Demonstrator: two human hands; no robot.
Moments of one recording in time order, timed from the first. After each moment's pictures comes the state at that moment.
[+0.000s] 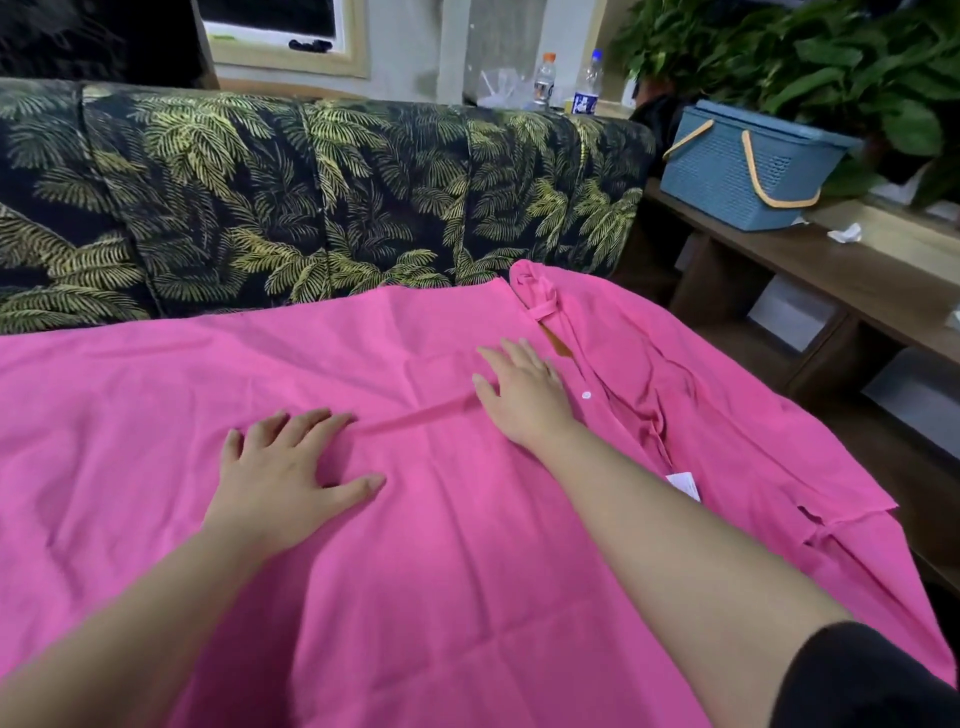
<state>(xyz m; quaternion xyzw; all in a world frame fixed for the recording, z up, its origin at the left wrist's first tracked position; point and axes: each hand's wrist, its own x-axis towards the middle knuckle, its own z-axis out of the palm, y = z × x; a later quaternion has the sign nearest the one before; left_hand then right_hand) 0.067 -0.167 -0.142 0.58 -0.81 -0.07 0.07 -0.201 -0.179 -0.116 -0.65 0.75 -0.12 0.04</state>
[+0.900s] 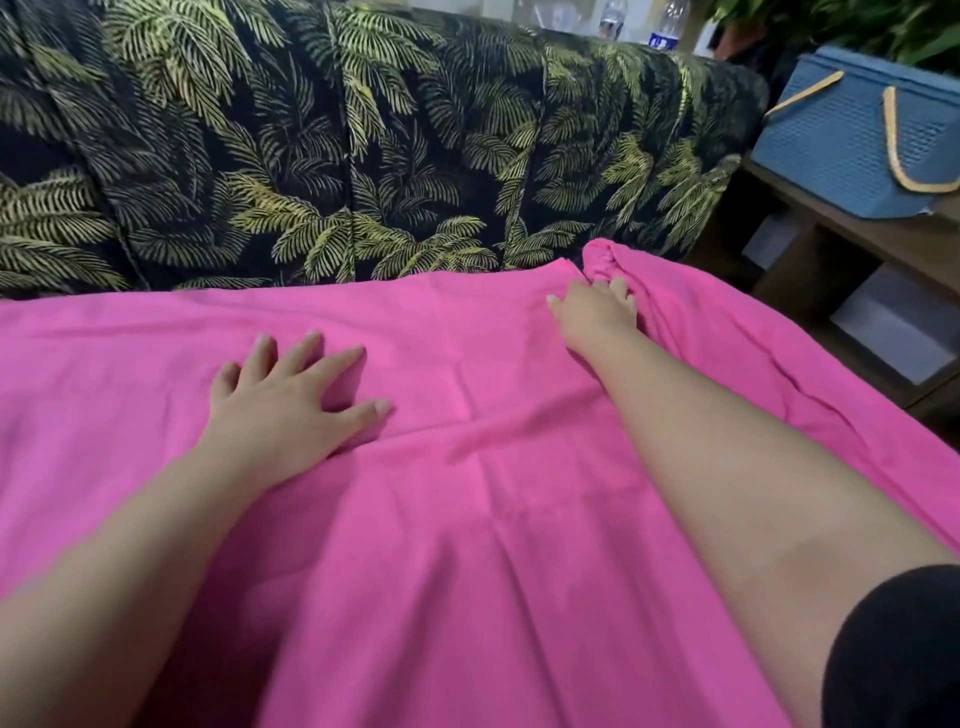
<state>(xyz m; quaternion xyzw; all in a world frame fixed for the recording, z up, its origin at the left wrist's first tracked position) 0.056 -0.278 -0.133 0.63 -0.77 -0.14 0.03 -0.249 -0.349 -0.124 -0.52 0.86 0.01 -0.02</state>
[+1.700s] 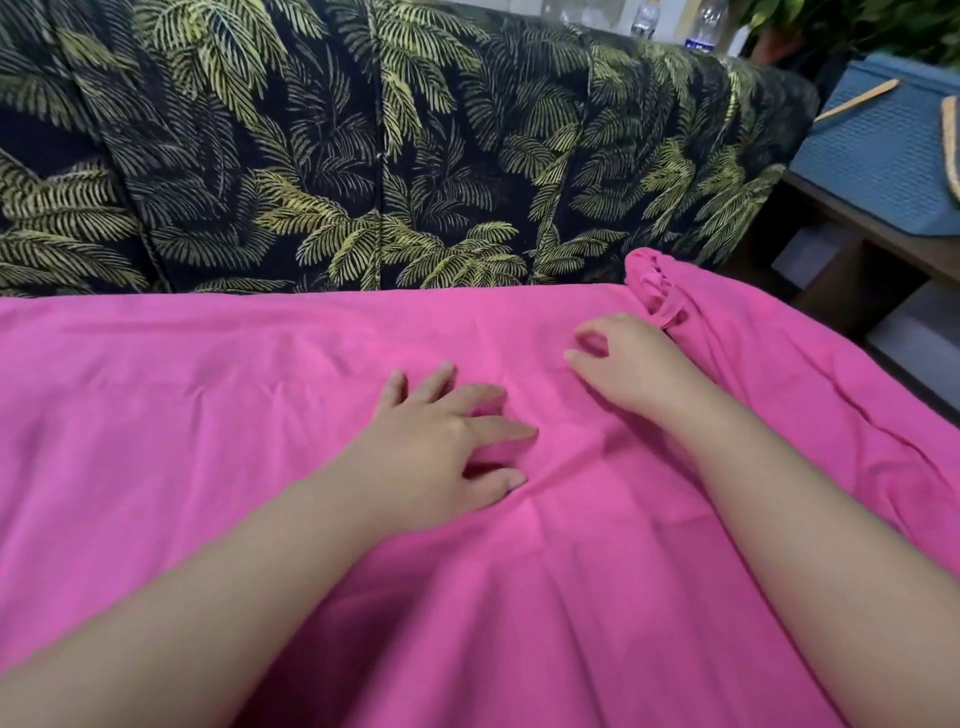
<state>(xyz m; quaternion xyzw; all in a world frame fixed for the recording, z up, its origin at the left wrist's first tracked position) 0.005 -0.268 -0.135 0.39 -0.91 -0.14 0.03 -0.221 -0.293 -0.109 -0.66 0.74 -0.11 0.04</state>
